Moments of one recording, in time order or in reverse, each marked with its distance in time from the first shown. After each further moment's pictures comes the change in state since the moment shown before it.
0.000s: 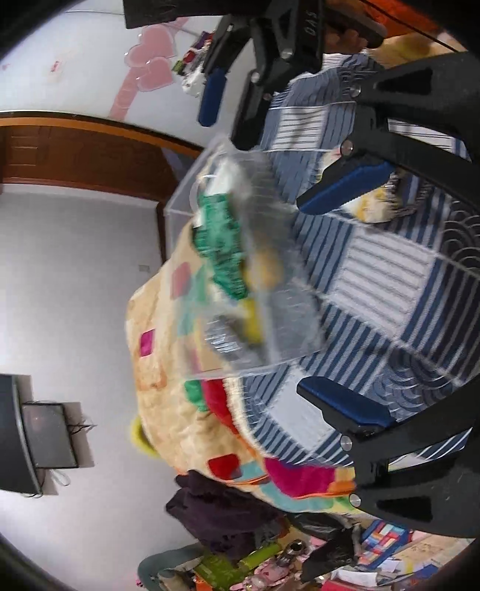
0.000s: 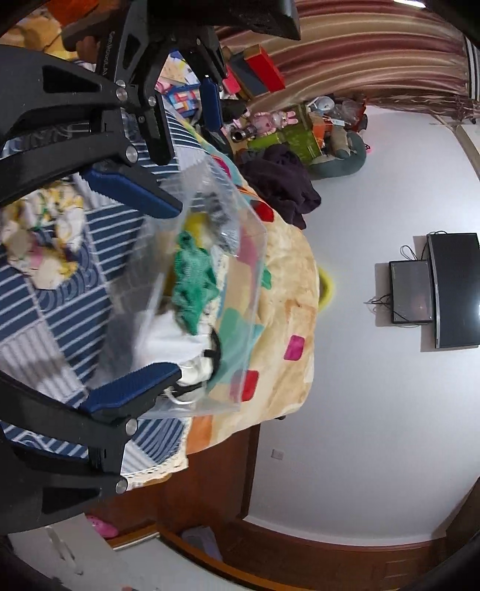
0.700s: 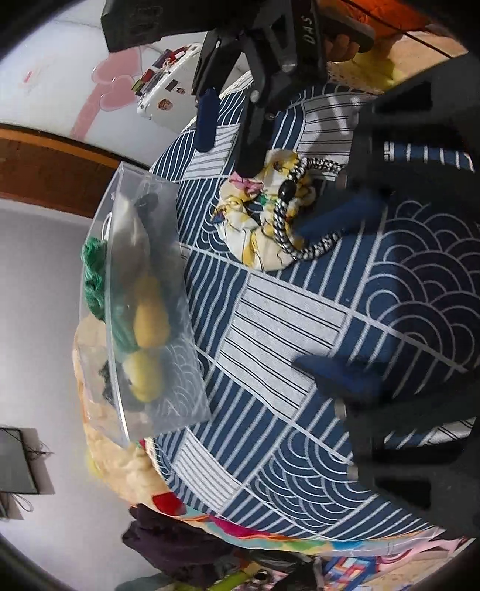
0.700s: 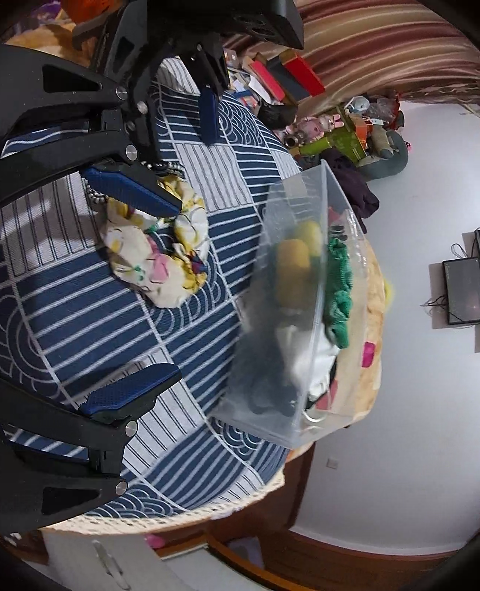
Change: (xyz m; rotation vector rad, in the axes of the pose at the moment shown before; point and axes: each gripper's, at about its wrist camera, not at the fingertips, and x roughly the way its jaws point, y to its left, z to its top) left arm 0.022 -0.037 -0.067 0.016 0.141 -0.100; right arm 0.011 0.009 -0.073 0.049 0.197 0.046
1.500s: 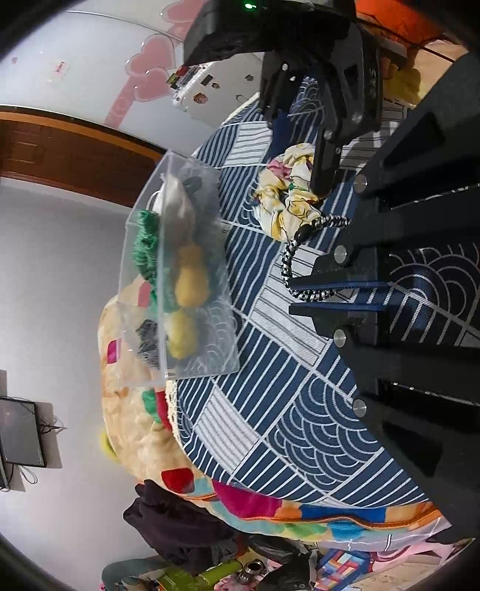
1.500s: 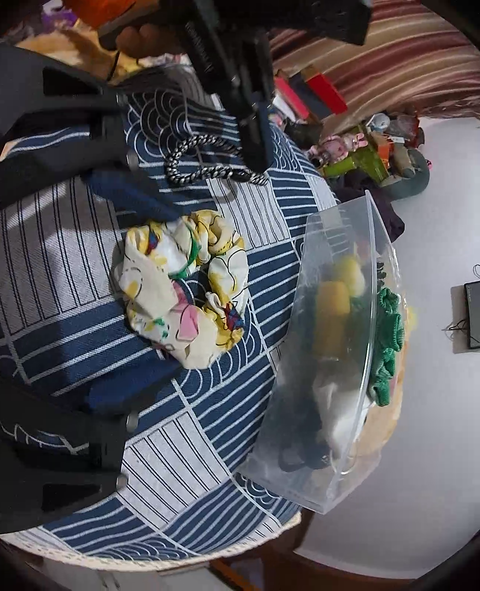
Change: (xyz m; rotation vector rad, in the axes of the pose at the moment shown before) left arm -0.035 0.033 0.008 -0.085 -0.110 0.017; right arm 0.019 0.022 -0.014 -0.043 0.080 0.065
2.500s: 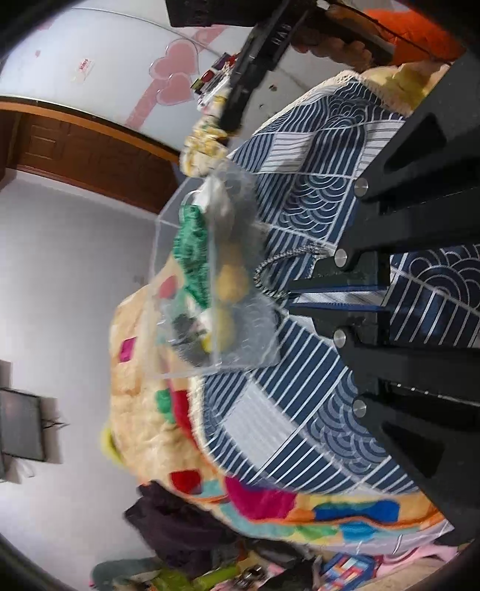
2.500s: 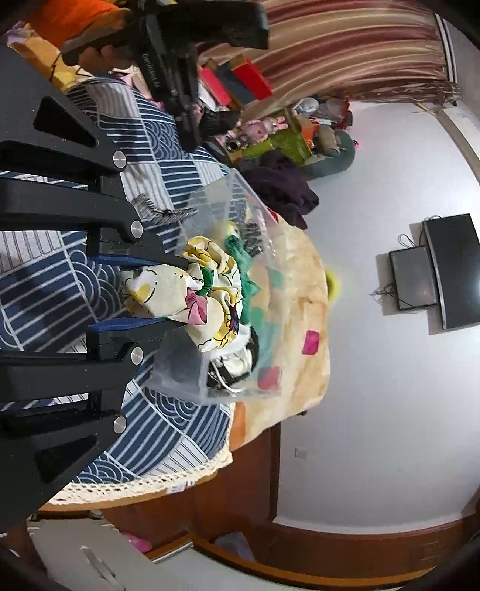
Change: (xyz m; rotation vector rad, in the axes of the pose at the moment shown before) left arm -0.001 0.015 0.029 -0.054 -0.007 -0.047; right arm -0.075 -0.031 0.032 0.100 -0.288 -0.079
